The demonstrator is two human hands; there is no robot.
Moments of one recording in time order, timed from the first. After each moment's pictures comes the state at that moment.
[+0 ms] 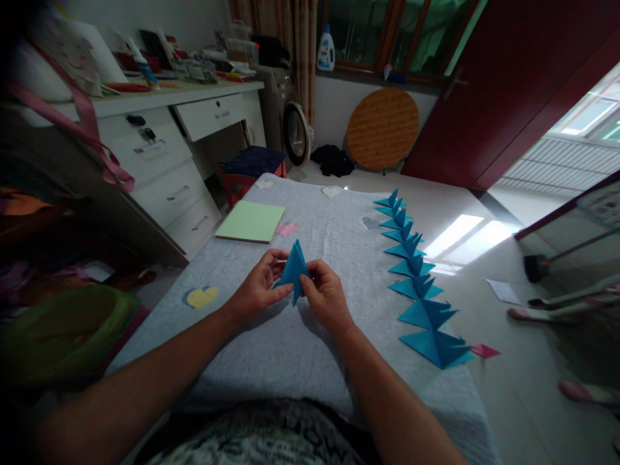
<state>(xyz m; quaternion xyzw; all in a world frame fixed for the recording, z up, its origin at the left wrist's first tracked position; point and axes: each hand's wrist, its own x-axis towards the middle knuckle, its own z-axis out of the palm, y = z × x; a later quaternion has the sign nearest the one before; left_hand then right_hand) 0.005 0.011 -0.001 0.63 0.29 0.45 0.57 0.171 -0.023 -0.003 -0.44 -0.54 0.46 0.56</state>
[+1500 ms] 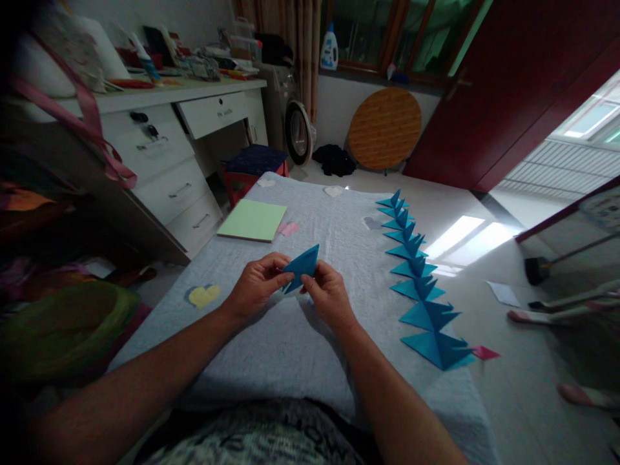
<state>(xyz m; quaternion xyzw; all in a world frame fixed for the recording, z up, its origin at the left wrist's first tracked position) 0.005 0.012 0.006 0.60 0.34 0.48 0.54 0.173 -0.019 -0.002 -0.41 -0.53 0.50 0.55</state>
